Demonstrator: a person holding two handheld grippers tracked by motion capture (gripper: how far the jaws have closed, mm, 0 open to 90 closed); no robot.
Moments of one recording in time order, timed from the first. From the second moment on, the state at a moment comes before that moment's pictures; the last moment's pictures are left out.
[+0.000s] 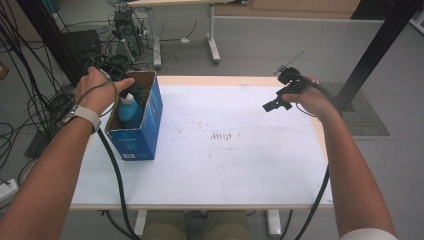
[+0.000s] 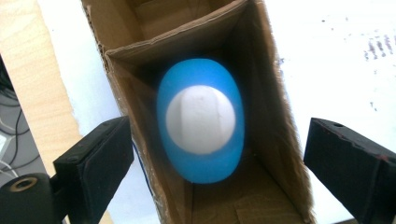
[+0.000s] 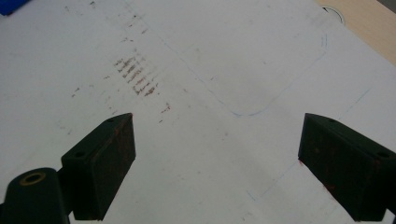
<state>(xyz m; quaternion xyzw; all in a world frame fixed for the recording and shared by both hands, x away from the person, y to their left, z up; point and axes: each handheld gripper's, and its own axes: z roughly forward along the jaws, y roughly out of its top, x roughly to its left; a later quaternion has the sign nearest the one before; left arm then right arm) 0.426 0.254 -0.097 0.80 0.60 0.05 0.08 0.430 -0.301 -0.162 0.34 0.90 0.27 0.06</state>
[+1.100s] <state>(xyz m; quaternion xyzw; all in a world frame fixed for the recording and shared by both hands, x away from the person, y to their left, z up) 0.398 0.208 -0.030 0.92 0.38 0.04 0.12 0.414 -0.314 -0.152 0.34 0.89 0.28 0.08</state>
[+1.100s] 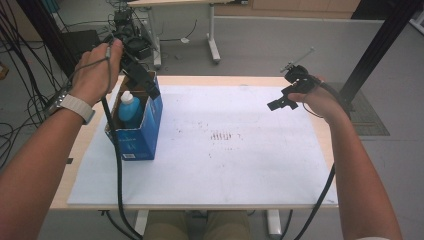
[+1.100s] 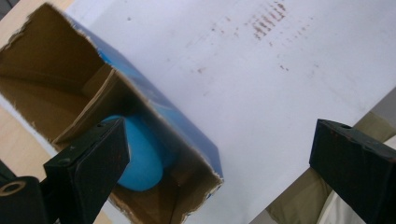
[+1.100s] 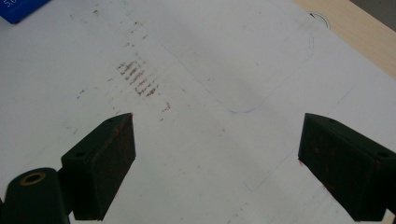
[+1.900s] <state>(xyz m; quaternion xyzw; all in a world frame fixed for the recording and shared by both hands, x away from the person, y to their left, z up) 0.403 0.167 -0.032 0.97 0.23 0.01 0.12 0.404 -0.318 -0.151 0.35 0.89 0.28 0.08</state>
